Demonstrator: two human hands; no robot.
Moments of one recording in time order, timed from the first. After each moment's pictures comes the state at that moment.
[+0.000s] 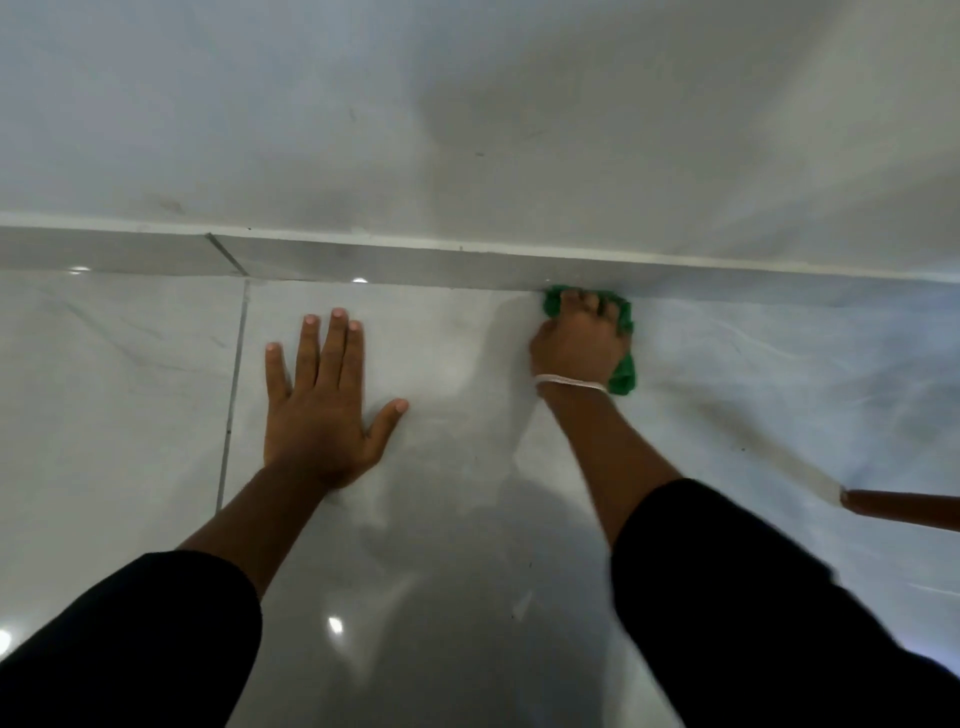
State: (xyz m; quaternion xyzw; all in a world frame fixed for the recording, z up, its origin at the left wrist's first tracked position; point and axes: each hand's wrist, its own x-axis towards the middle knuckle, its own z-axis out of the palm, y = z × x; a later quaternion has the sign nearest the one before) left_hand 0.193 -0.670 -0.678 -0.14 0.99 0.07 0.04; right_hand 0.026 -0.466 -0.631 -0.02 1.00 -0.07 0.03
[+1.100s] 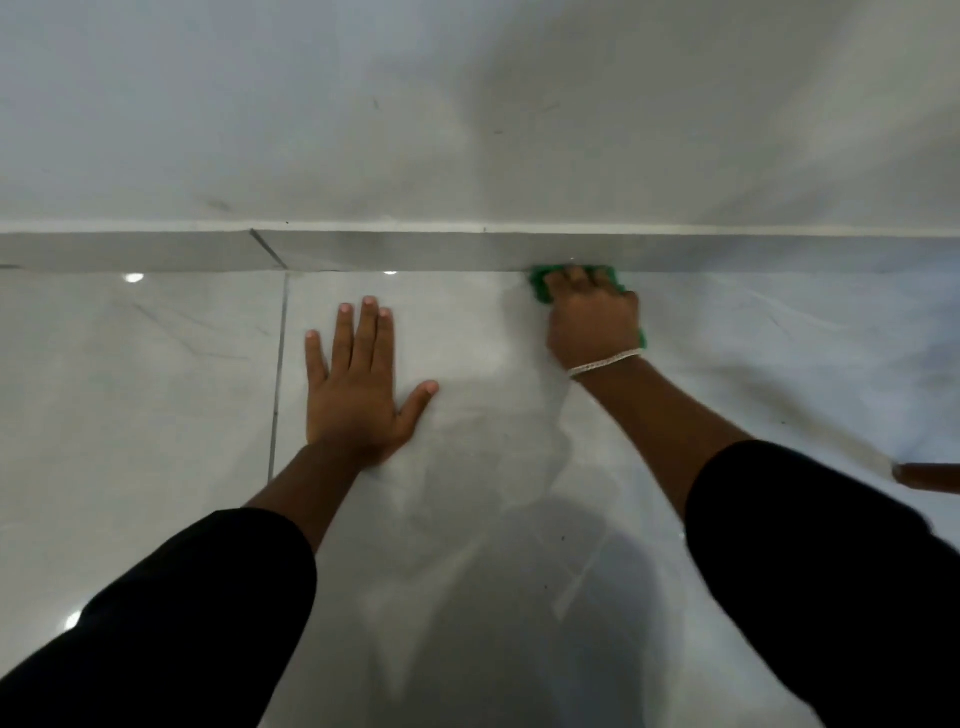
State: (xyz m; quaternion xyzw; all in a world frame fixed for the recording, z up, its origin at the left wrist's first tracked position) left_hand 0.194 -0.671 -0.671 -0.14 0.99 0.07 0.06; right_hand 0.024 -0.461 -0.634 -0.23 0.97 -0.03 0.01
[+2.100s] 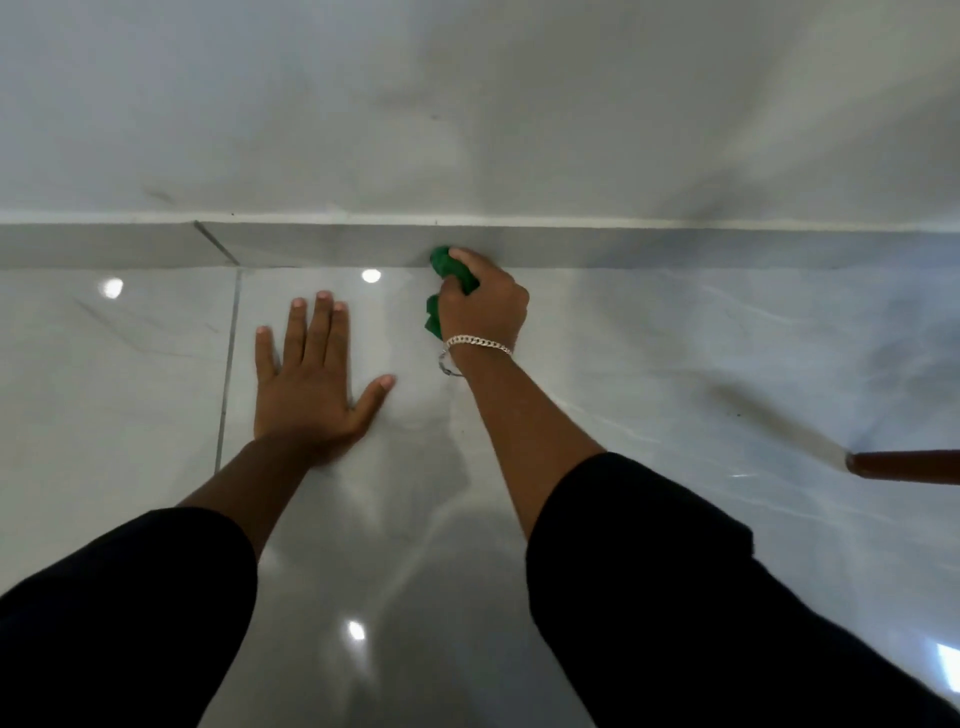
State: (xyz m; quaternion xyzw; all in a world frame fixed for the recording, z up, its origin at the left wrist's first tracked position) left_hand 0.193 -0.672 -0.682 -0.15 0.98 0.06 0.05; right_hand 0.061 -0.530 -0.610 0.03 0.87 -0.50 0.03
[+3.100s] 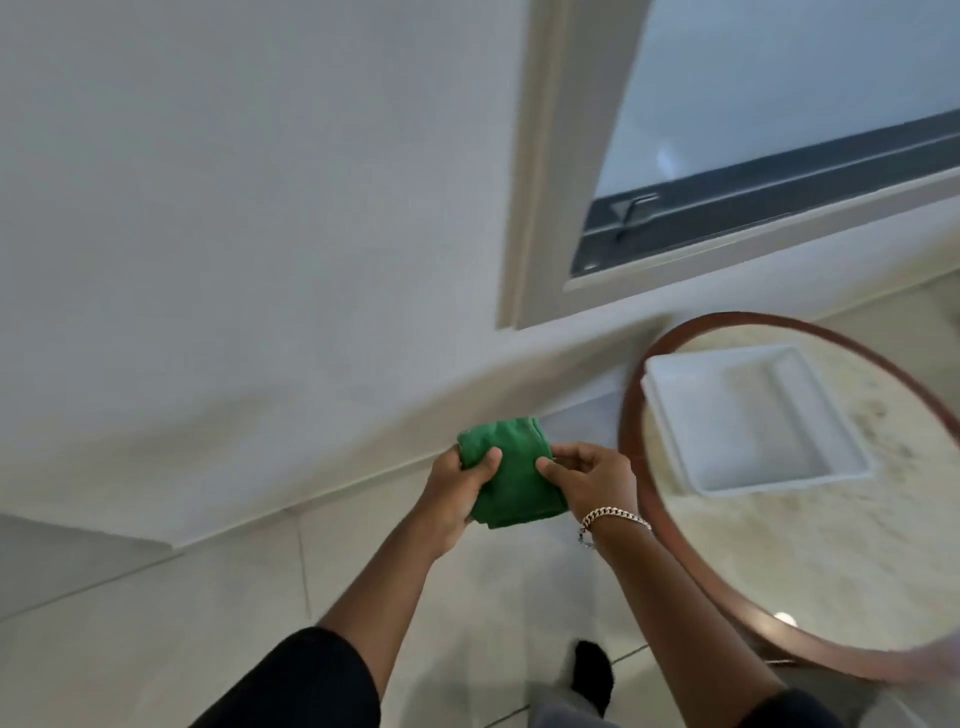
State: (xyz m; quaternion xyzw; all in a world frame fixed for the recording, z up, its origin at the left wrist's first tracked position) left_hand 0.153 -0.355 0.053 -0.25 0.55 0.77 0.21; right_hand 0.149 -0.189 0.072 0.24 0.78 -0.56 0.11
